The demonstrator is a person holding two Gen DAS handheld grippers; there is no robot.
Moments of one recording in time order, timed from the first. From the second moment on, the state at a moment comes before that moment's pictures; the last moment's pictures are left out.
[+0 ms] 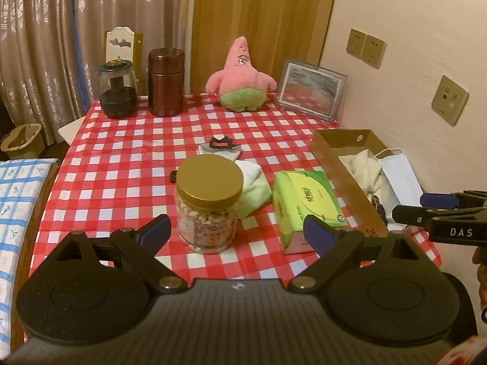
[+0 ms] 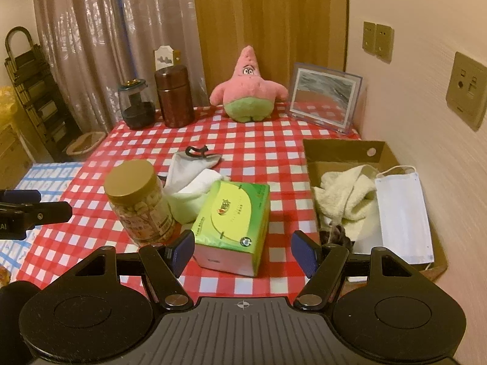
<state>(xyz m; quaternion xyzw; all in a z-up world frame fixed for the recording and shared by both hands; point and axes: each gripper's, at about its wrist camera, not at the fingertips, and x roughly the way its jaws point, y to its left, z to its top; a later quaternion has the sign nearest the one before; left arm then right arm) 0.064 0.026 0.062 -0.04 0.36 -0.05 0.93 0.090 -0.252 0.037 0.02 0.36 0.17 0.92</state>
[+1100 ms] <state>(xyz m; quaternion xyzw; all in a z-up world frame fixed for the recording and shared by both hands) 0.199 0.140 0.047 0.03 0.39 -0.07 0.92 0.242 -0.189 0.019 -0.15 0.34 0.32 0.87</state>
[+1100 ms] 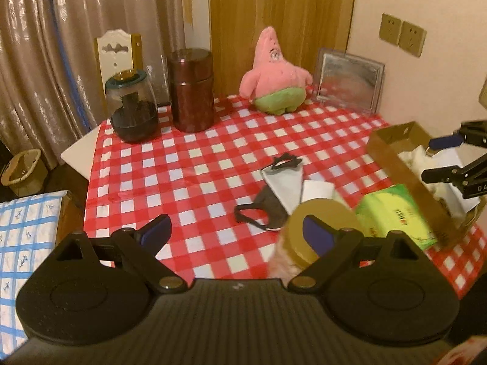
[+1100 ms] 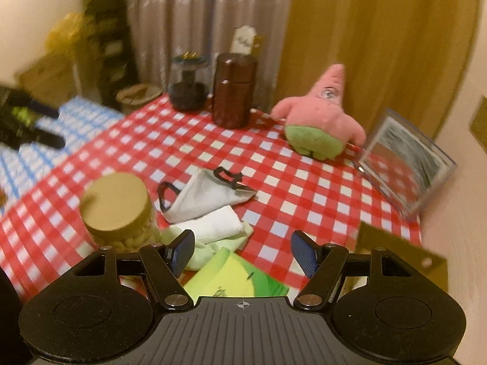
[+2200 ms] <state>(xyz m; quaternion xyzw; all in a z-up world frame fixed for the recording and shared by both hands) 0.390 0.091 -0.065 0.04 0.51 -0.22 0.83 0.362 -0.120 -0.063 -0.22 0.41 0.40 0.79</state>
